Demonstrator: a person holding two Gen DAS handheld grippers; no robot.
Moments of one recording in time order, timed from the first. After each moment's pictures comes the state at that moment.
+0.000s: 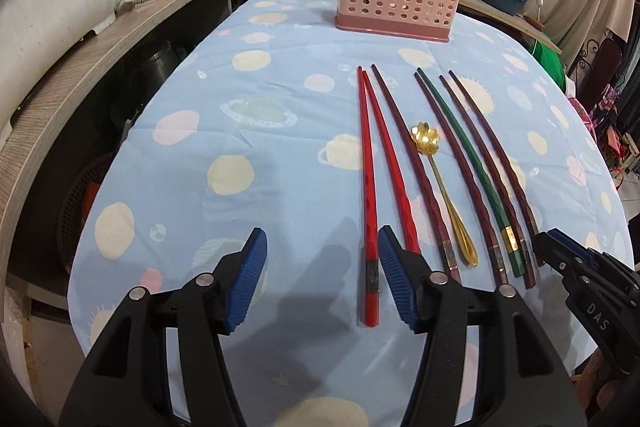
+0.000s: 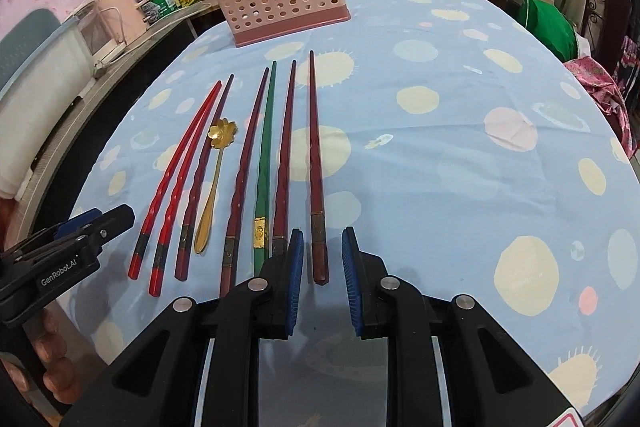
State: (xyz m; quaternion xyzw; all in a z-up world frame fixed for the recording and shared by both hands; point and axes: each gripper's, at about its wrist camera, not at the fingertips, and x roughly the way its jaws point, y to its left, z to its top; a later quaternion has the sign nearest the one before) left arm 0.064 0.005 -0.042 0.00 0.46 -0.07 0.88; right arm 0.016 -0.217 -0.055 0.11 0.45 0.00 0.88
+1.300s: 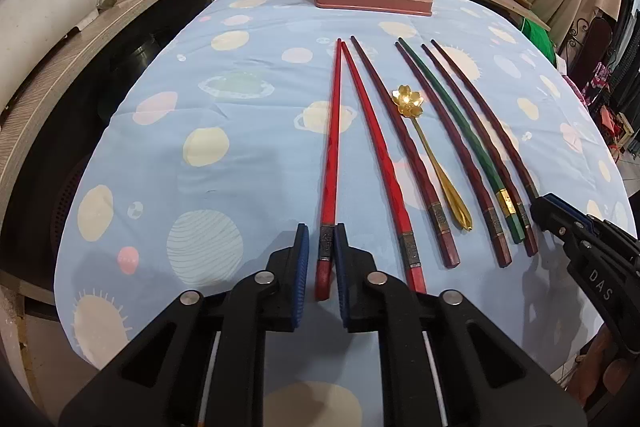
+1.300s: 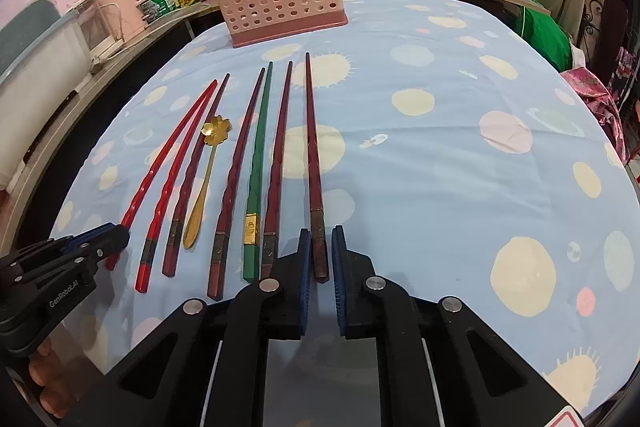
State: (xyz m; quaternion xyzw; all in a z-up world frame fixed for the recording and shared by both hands) left arm 0.053 -0.004 -0.056 0.03 0.48 -0.09 0.87; right arm 0.013 -0.215 -0.059 0.09 0.44 -0.01 0.89
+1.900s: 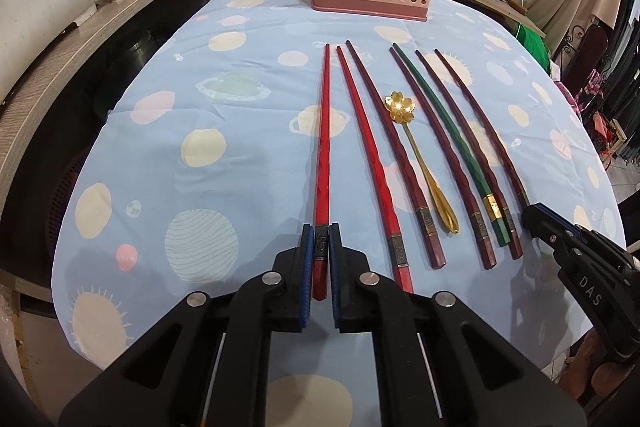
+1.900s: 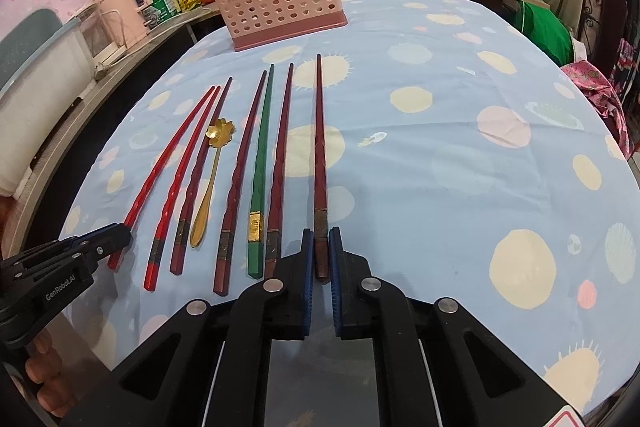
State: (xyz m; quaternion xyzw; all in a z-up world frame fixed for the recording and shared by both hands) left arm 0.053 -0.002 -0.048 0.01 0.48 -0.10 0.87; right arm 0.008 -0.219 -0.055 0.11 0.44 0.00 0.89
